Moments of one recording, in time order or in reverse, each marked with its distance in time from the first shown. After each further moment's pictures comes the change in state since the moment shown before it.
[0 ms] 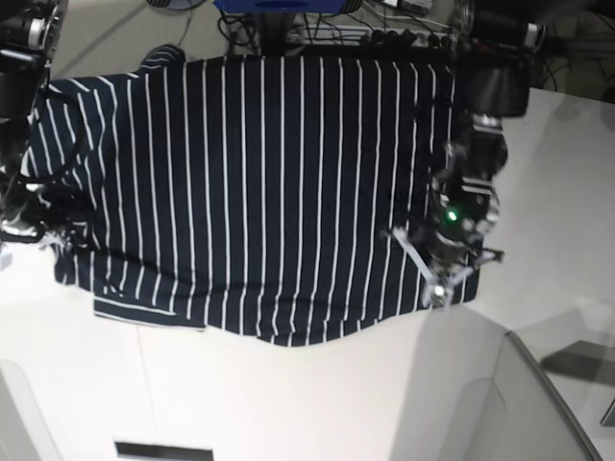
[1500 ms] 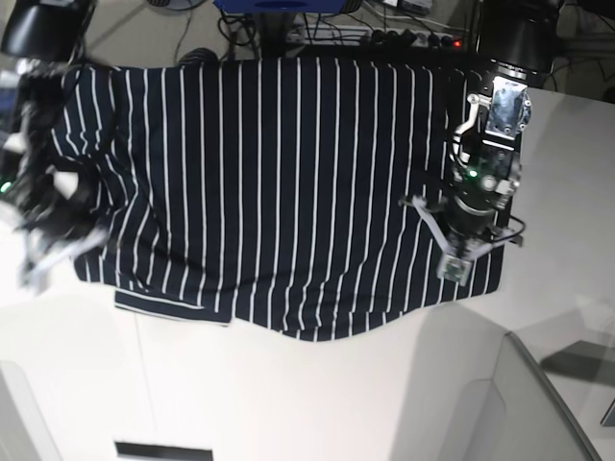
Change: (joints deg) left arm 8.5 -6.1 -0.7 13.6 -0.6 0.0 0.1; right arm -7.8 -7.5 -0.8 25.9 0.0 7.3 -7.1
